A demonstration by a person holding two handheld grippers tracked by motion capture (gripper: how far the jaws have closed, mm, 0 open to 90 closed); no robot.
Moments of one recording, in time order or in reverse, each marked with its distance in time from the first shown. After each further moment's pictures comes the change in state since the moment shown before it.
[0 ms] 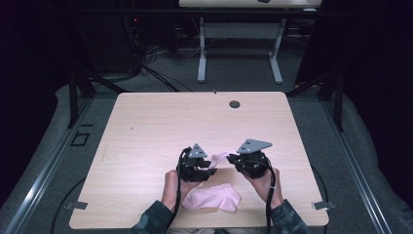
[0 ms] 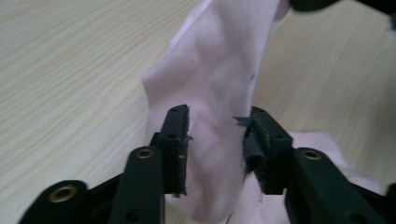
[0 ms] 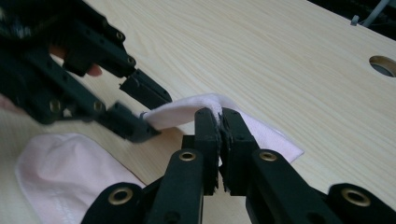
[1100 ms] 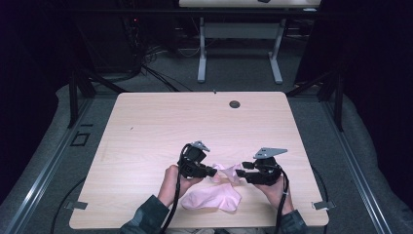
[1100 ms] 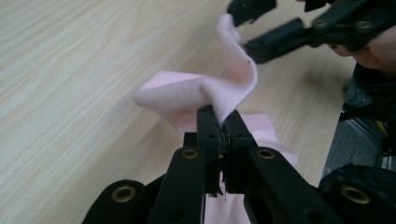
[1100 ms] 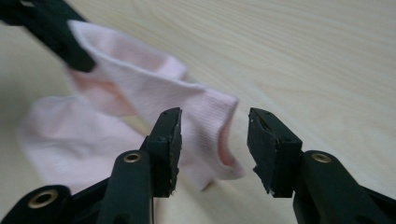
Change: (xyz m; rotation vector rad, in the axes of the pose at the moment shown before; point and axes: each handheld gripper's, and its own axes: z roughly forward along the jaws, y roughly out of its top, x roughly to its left) left arm 0.006 0.030 -0.010 0.162 -0.209 -0.118; right arm -0.037 -0.066 0.006 0.020 0.172 0.177
